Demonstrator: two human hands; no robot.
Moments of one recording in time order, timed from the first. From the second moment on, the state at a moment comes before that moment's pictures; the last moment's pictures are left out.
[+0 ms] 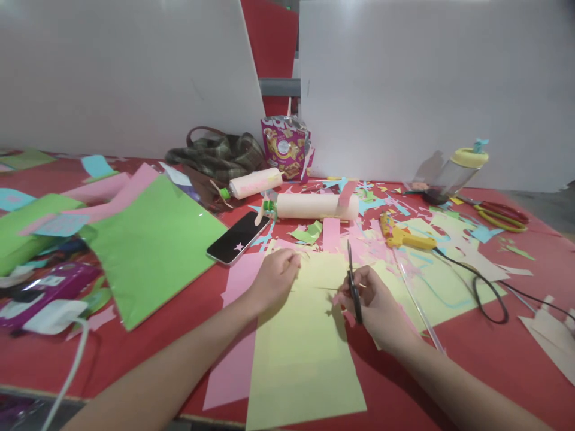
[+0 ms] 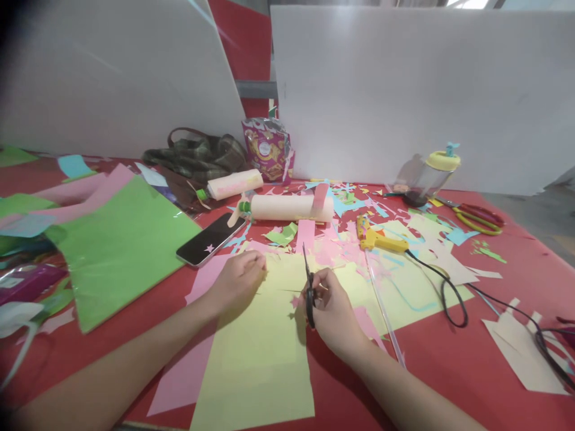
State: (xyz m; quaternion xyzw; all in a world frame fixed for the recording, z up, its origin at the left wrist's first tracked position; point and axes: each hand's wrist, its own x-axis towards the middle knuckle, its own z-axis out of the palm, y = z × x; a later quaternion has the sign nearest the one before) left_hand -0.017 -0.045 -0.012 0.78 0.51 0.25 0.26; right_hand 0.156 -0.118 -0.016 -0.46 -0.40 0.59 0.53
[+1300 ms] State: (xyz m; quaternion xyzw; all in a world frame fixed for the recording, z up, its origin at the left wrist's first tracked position) left_hand -0.027 -0.032 -0.022 0.91 0.38 0.13 0.13; right_hand 0.155 -0.117 -0.013 -0.47 -0.38 0.59 0.54
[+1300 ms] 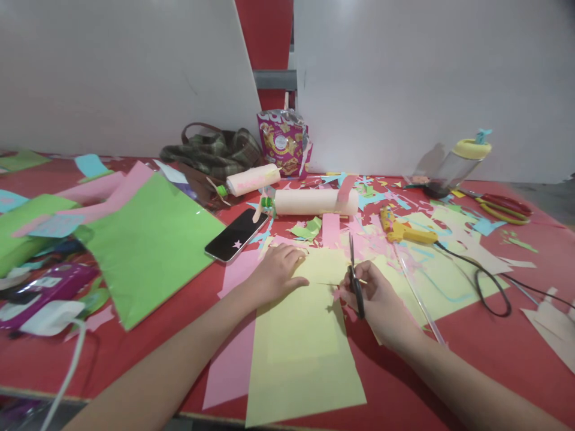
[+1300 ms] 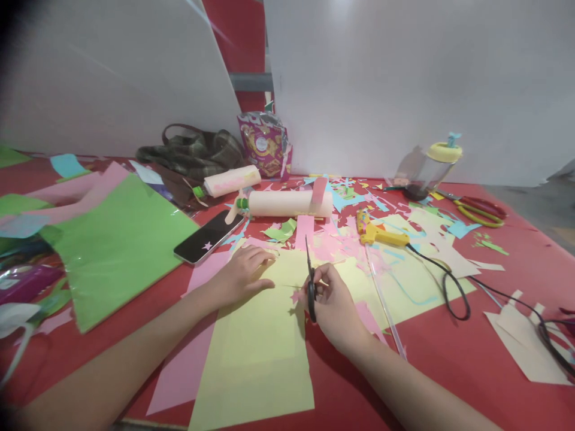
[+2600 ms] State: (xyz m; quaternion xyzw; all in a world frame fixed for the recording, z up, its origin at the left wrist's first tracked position) left_hand -0.012 -0.049 -0.012 0.60 0.49 0.29 0.57; right_hand 0.156 -0.119 -0.017 -0.46 -0.38 0.59 0.55
